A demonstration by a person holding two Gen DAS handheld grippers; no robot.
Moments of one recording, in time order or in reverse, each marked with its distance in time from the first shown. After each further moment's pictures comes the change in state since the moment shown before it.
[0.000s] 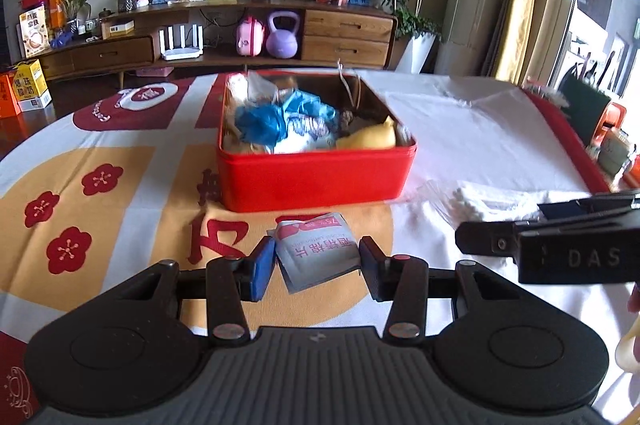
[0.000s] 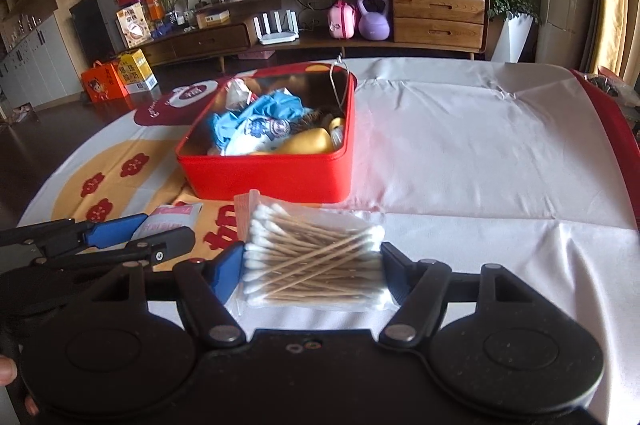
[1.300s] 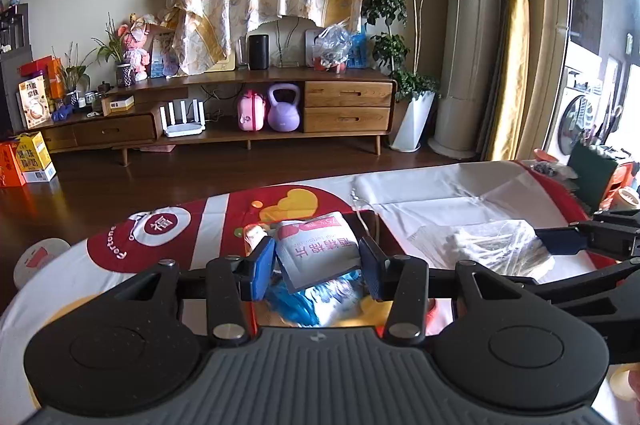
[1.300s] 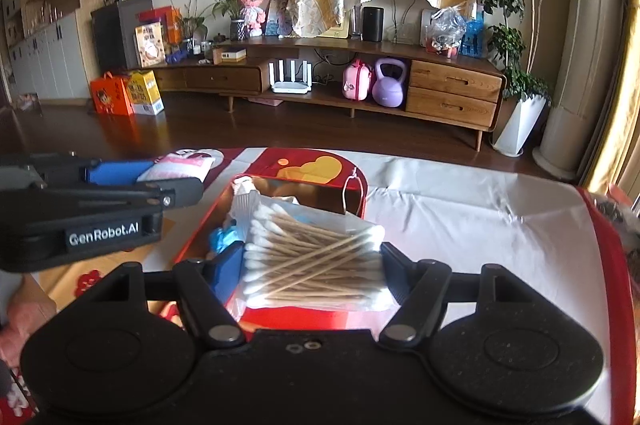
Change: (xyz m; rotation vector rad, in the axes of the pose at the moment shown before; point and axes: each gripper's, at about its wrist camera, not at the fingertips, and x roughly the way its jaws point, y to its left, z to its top) left arm 0.000 0.011 0.123 0.082 -0.156 0.025; right arm 0.017 0.022 0.094 -0.161 -0.130 -0.038
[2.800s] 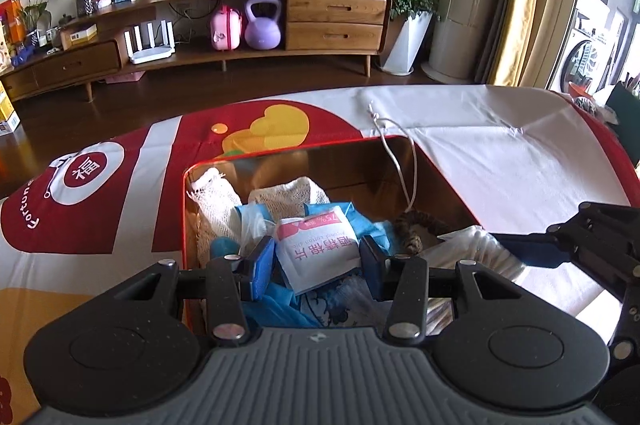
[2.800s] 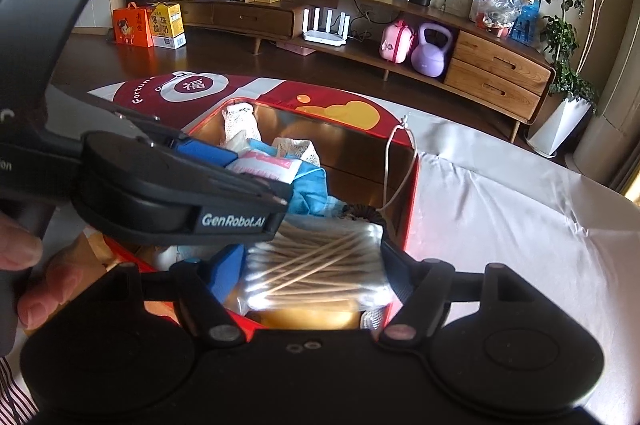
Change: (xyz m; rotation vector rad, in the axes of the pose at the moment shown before) left arm 0.161 0.010 -0.025 0.000 0.243 -0.063; right arm 0.114 0.010 -0.020 -0.149 0.132 0.055
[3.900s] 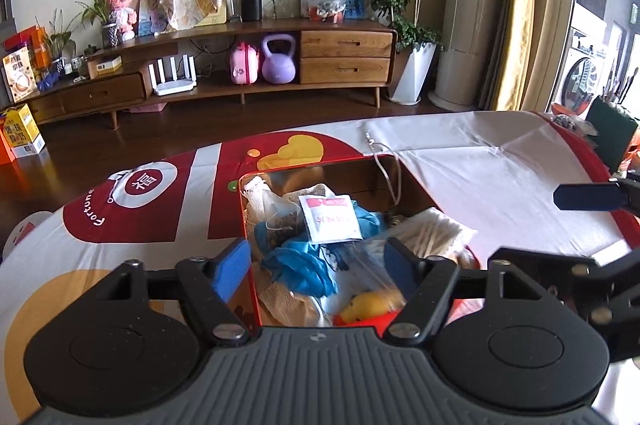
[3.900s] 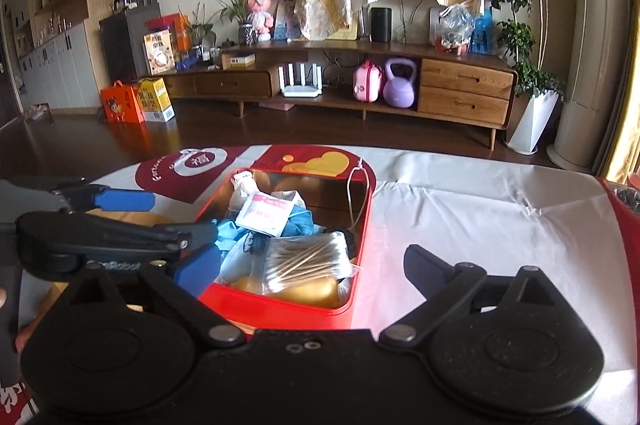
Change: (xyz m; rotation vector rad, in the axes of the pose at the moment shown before) left arm -0.104 -0.003 -0.024 0.010 -0.111 0.046; right arm -0.103 -0.021 -0.015 0.180 -0.165 0.001
